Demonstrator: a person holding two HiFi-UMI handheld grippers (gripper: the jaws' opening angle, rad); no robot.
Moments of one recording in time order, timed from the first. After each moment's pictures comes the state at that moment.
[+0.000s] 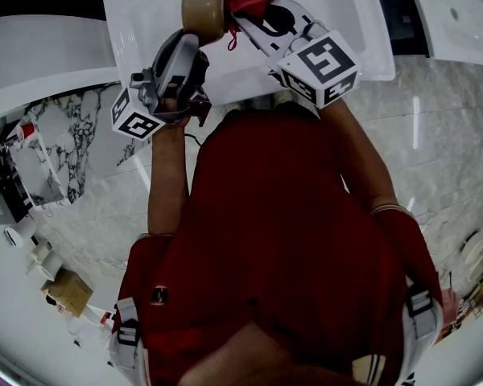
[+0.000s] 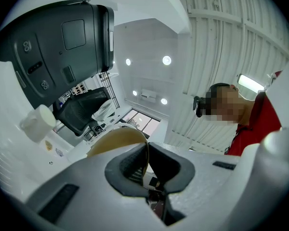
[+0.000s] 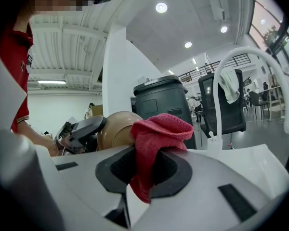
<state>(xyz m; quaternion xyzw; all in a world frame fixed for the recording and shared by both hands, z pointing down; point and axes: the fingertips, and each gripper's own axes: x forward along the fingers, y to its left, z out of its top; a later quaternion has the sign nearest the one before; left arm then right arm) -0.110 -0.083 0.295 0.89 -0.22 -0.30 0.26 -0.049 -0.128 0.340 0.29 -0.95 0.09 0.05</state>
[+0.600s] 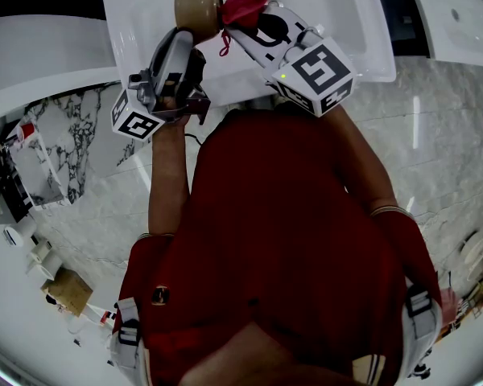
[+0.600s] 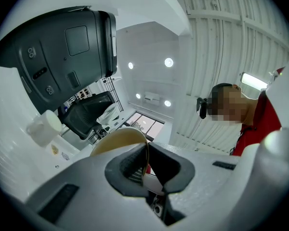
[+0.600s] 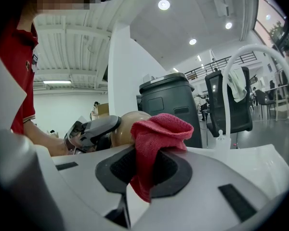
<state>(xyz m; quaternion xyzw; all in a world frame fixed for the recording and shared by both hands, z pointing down) -0.117 -0.088 0.294 0.88 -0.25 -0.31 0.26 -0.059 -0.107 0.336 0.26 -0.96 0.09 0.06</state>
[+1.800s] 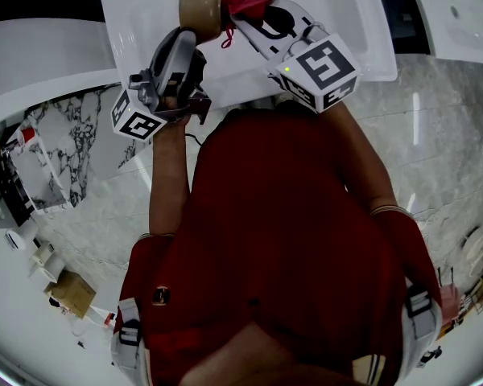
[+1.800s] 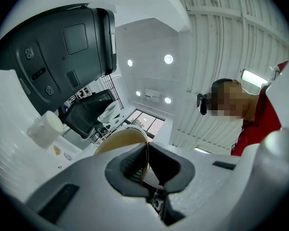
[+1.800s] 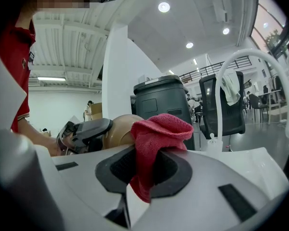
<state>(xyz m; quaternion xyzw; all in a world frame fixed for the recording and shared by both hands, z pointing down) -0.115 -0.090 0.299 0.89 -0.25 -0.29 0.25 -0.050 -0.122 0.335 0.30 -0.95 0.08 0.06</state>
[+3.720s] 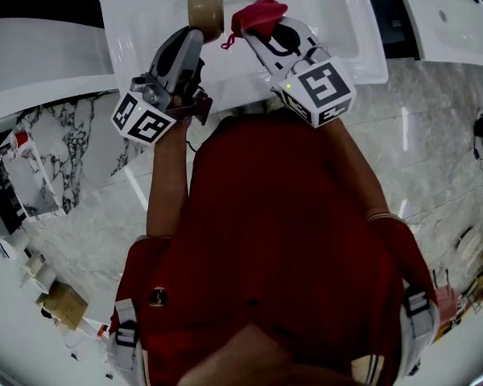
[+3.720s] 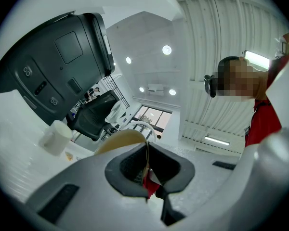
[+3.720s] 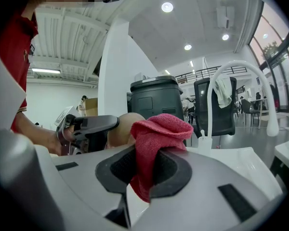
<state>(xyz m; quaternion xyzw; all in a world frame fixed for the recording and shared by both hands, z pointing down) -0.112 -0.091 0.304 0.89 -0.31 -0.23 0.23 -0.038 -0.103 0.339 0.34 -0.93 0.06 0.08</state>
